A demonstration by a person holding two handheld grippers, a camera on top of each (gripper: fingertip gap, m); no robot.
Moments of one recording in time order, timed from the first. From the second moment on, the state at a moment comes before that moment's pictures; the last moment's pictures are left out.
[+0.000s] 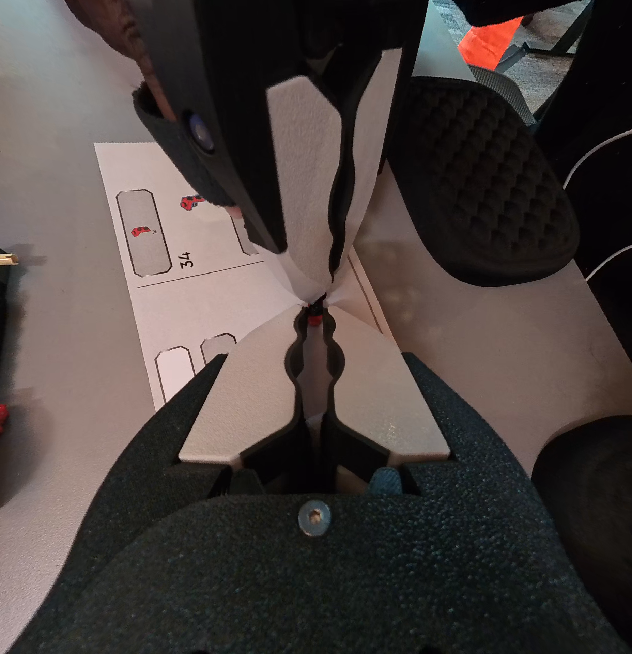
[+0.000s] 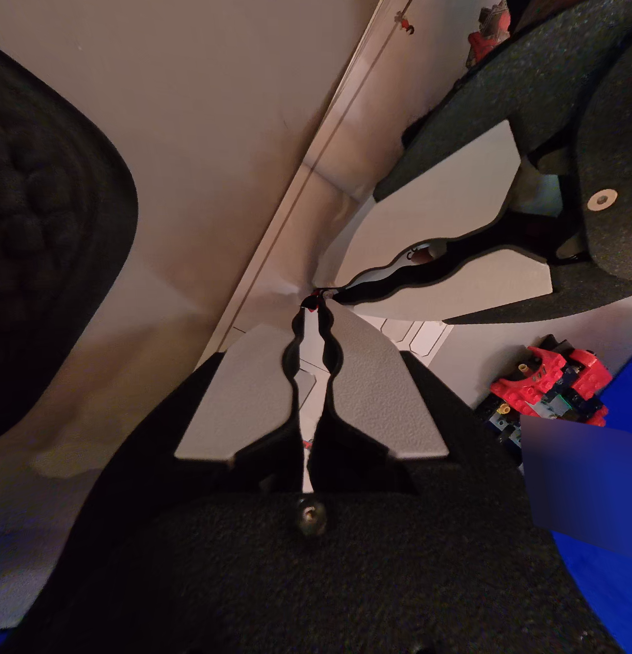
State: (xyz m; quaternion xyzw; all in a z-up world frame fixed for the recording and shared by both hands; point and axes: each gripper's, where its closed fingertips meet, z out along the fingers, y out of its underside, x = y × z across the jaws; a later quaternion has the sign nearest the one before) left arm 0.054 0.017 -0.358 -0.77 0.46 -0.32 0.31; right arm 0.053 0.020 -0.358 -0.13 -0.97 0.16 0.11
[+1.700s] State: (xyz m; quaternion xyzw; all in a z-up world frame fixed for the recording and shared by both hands) left arm 0.052 0.020 -0.356 -0.77 0.46 -0.30 0.33; right arm 0.060 0.021 -0.365 -0.56 -0.76 0.27 0.18
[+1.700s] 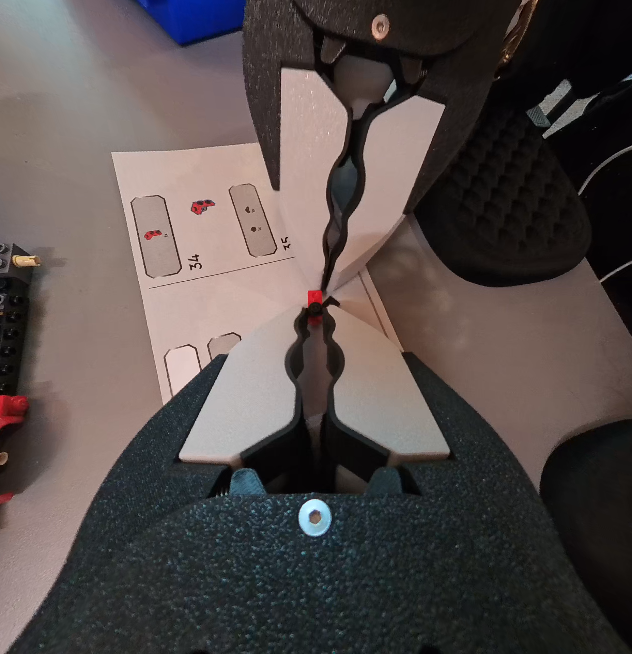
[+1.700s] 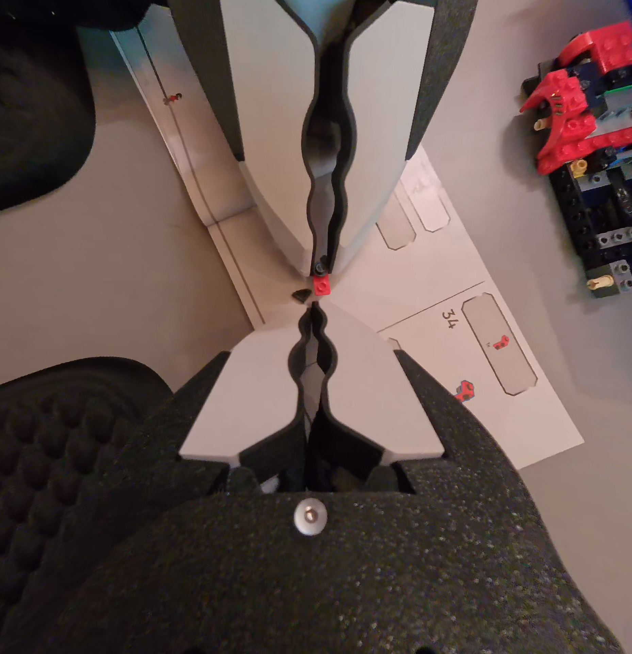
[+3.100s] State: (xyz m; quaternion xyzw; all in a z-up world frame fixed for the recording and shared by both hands) left arm 0.048 0.025 -0.345 -0.76 0.43 -0.33 0.35; right arm 0.098 0.054 -0.368 -0.59 -0.79 0.14 0.01
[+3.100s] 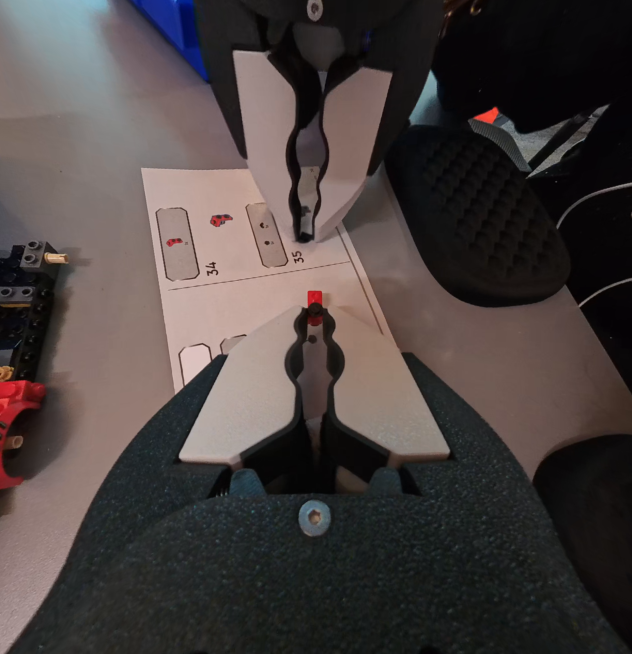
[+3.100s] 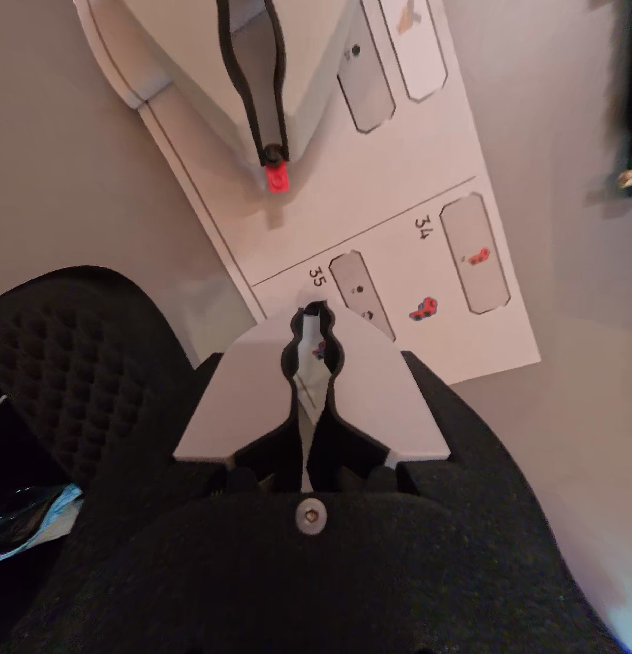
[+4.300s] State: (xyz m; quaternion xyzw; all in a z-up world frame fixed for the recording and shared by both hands) left arm 0.049 0.023 -0.348 -0.77 0.44 -0.33 0.34; right arm 0.097 0.055 -0.359 -0.57 -0.77 0.26 0.10
